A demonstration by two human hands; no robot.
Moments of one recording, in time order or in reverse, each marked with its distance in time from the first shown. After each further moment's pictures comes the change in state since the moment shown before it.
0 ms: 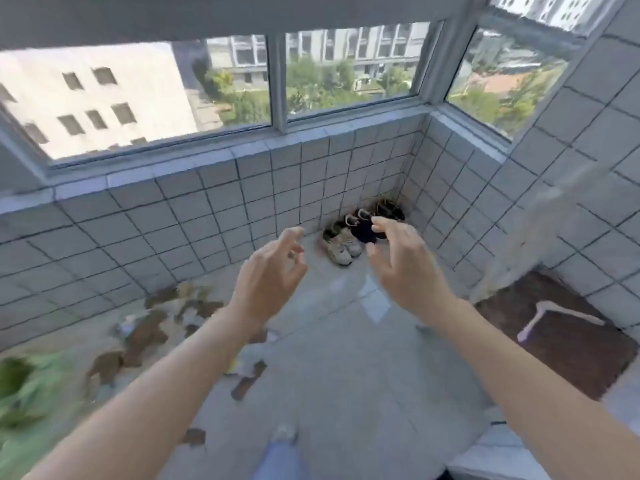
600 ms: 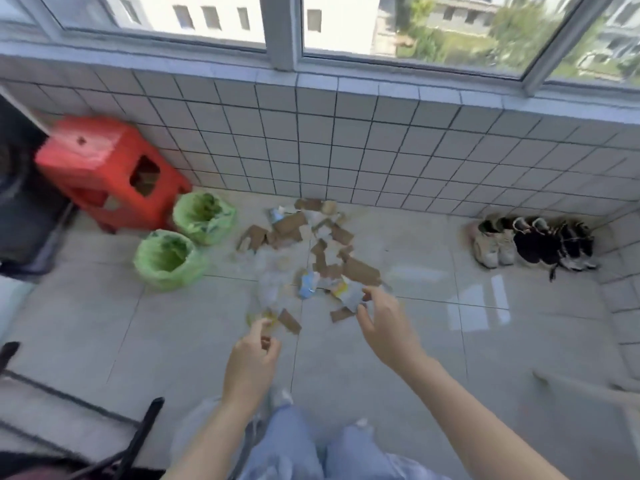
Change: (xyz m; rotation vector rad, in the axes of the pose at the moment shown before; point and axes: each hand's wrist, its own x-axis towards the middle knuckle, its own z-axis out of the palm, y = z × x) left_hand -0.356 -0.188 -0.072 -0.096 0.243 -1.146; right_hand -0.110 -0.226 0.258 0.150 -0.697 -0.101
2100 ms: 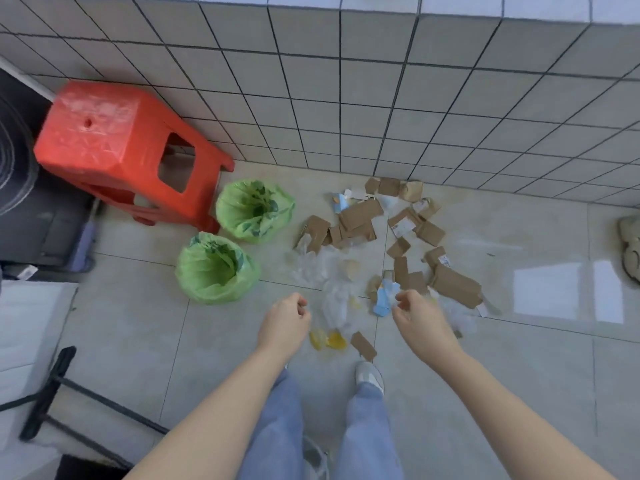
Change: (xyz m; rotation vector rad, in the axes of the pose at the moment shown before) left_hand 0.405 -0.119 -0.019 0.238 -0.236 -0.188; right_hand 0.337 -0.070 0.202 0.022 -0.303 0.259
